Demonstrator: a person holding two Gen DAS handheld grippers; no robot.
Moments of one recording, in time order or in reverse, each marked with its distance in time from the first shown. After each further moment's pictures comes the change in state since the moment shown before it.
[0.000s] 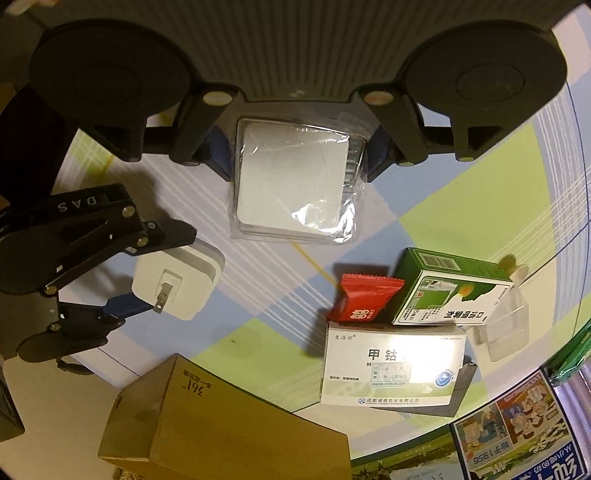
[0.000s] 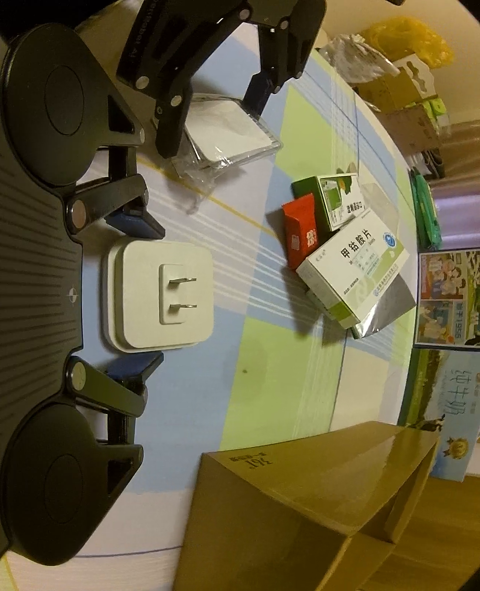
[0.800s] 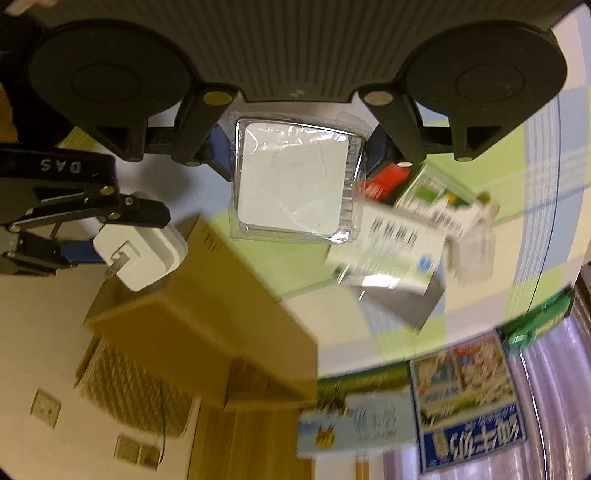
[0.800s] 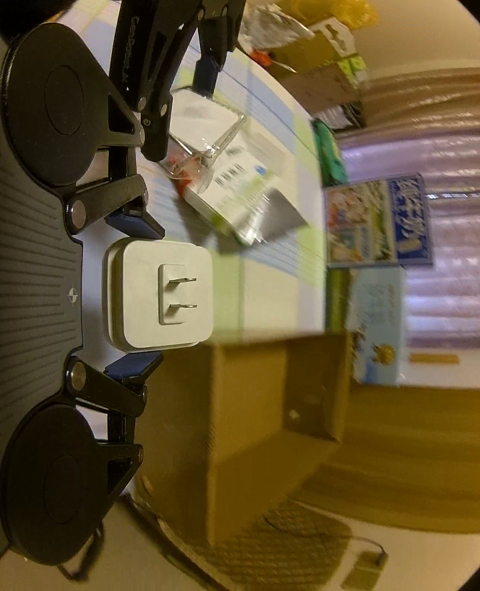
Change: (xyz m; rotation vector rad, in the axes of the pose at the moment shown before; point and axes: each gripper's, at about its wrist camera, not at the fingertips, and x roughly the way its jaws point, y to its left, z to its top) left arm -0.071 -0.046 0.088 -0.219 -0.196 0.079; right arm -0.113 -0.061 0.040 0.131 -0.210 -0.127
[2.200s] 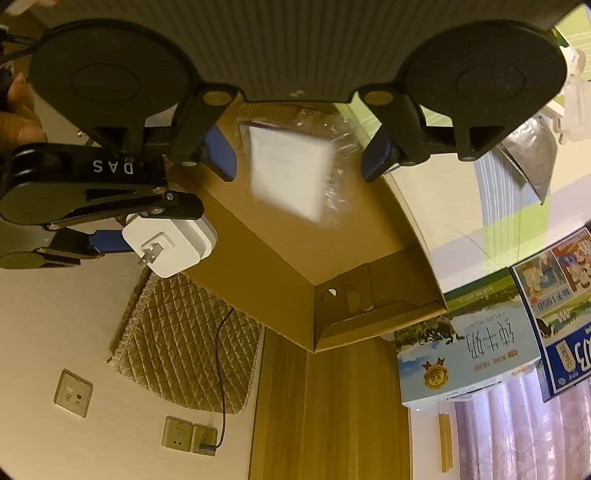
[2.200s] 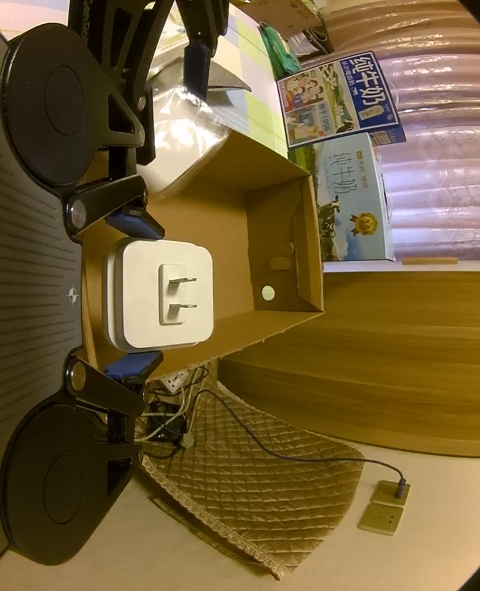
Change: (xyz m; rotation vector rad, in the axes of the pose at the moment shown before) left arm 0.097 -0.112 0.126 0.106 -0.082 -0.092; right arm 0.035 -0.165 0.063 0.108 0.005 -0.134
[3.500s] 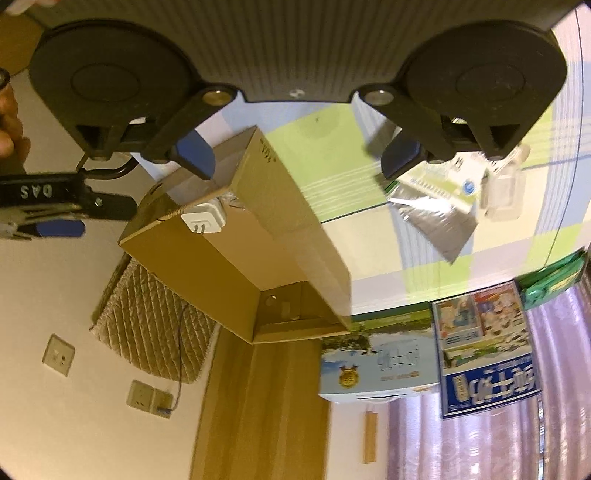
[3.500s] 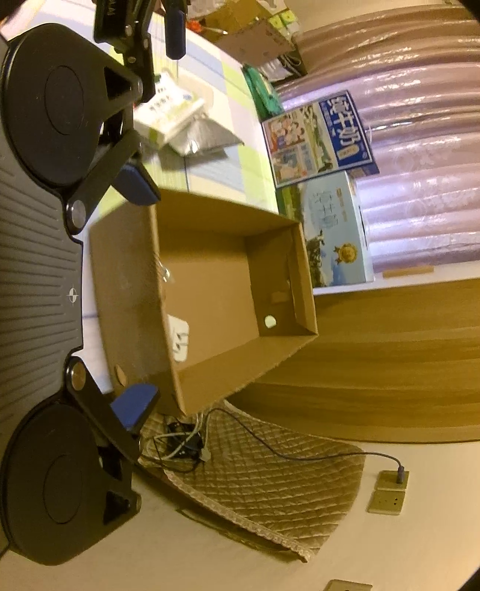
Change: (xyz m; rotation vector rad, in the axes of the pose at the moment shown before) left arm -0.125 0.041 -0.079 -0.162 -0.060 0.085; right arm -0.092 0.041 -0.043 0.077 -0.051 0.075
